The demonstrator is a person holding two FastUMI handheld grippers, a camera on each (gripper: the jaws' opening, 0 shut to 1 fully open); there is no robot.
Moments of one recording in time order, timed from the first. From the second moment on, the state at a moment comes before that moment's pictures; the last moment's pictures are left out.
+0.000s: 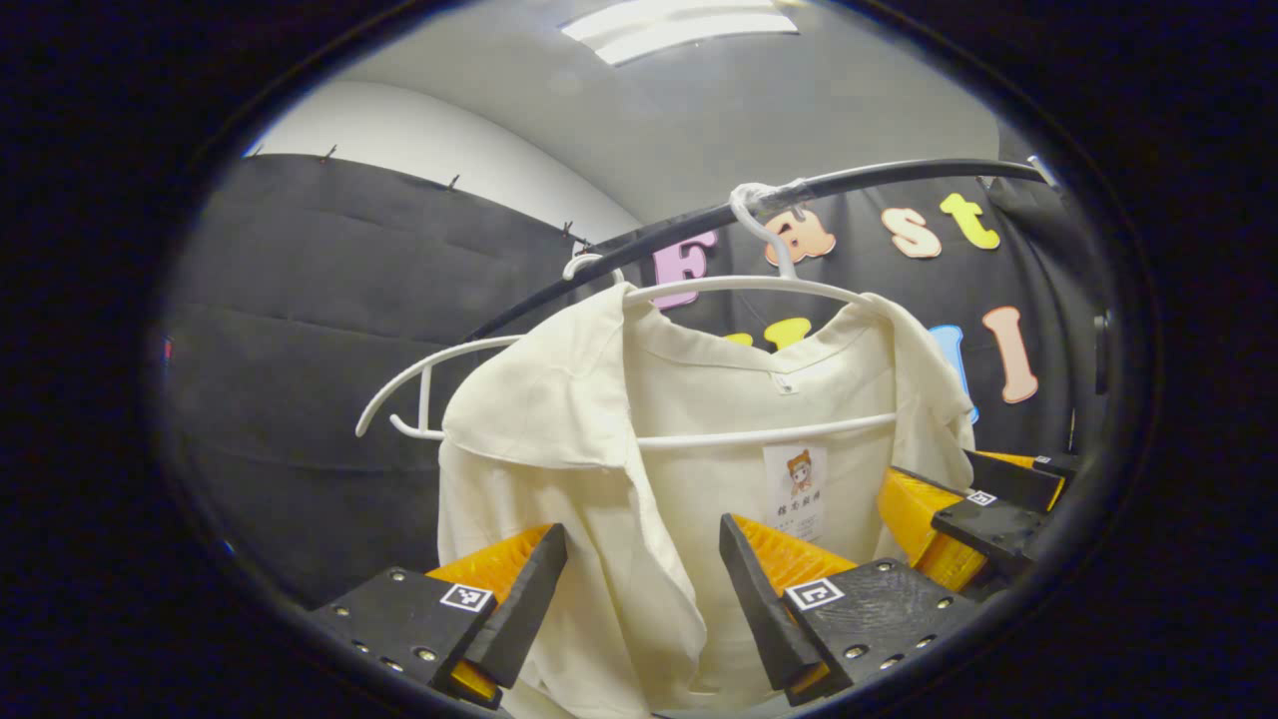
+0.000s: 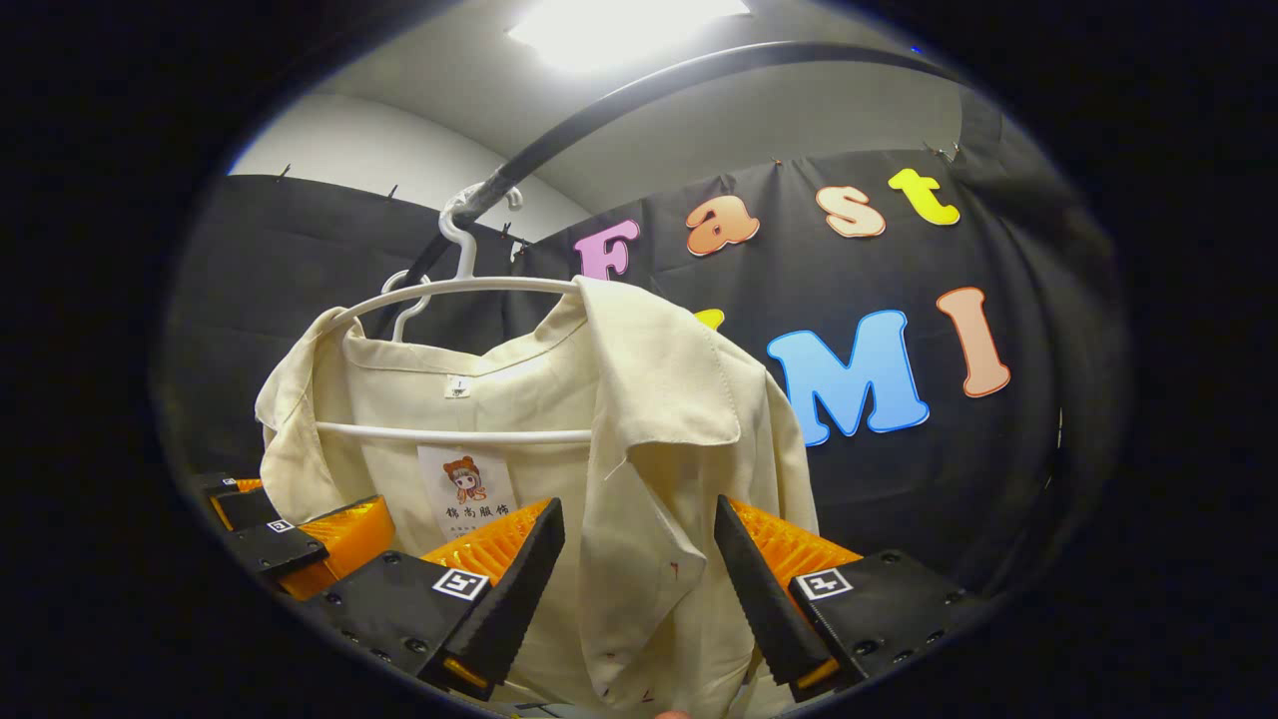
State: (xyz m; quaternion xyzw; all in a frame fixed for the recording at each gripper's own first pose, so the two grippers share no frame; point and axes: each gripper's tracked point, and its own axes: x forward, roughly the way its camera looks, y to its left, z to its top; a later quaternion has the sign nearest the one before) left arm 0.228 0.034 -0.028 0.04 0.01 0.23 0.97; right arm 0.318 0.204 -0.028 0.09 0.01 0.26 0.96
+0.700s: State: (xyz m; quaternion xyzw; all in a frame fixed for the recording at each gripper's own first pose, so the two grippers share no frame) left arm 0.232 0.074 -0.032 0.08 0.03 0.29 0.95; right arm 0.355 0.213 -0.047 0.06 0.04 0.19 0.98
